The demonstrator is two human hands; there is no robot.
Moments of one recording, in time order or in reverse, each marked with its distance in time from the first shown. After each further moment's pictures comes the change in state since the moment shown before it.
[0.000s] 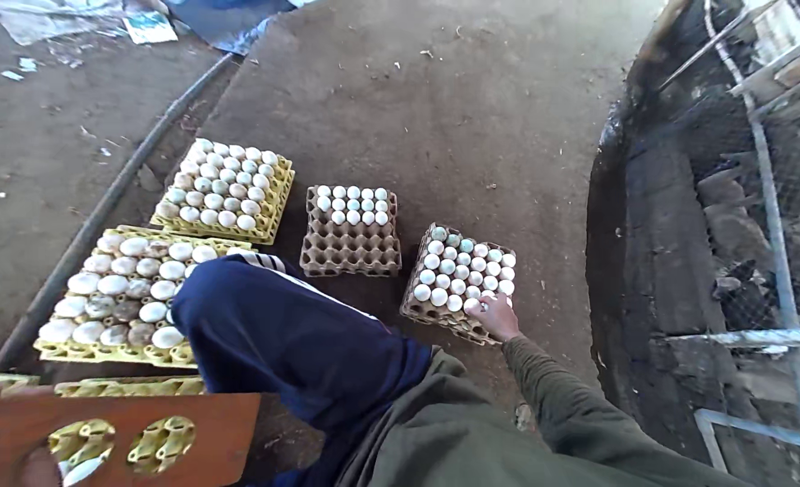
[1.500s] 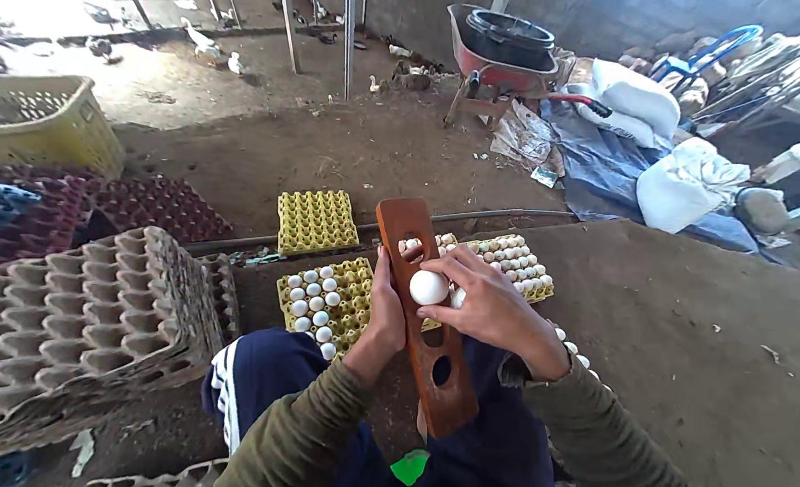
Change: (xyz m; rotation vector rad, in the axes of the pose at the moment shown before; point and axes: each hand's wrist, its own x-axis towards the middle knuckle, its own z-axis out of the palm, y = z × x) left_hand -0.031 0.058 0.061 -0.475 0.572 0.076; right_hand -0.363 -0.475 -0.049 -0.240 -0.205 -2.074
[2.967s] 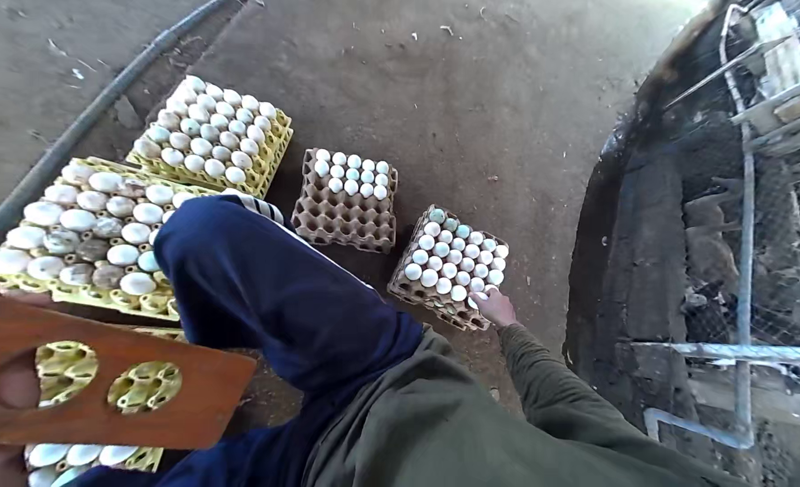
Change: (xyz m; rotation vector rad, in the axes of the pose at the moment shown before) left_hand 0.021 -0.067 0.015 0.724 -0.318 0.042; right_hand -0.589 0.076 0.189 0.348 0.159 2.197
